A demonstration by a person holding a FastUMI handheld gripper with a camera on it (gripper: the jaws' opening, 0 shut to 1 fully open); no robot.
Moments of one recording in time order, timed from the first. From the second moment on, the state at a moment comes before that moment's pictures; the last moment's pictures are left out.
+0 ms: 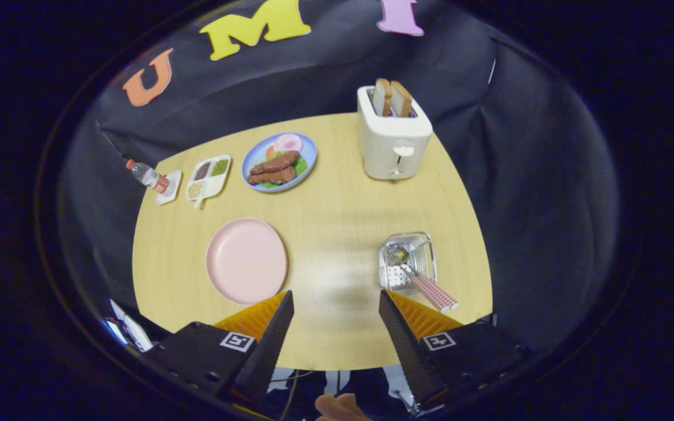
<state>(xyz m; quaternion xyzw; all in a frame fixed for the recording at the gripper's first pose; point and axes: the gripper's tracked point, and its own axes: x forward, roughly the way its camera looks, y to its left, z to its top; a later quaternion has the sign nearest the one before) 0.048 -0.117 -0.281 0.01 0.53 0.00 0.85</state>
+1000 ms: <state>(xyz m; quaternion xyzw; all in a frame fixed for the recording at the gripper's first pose) -0.007 0.009 -0.061 -0.04 0.05 -0.01 1.00</state>
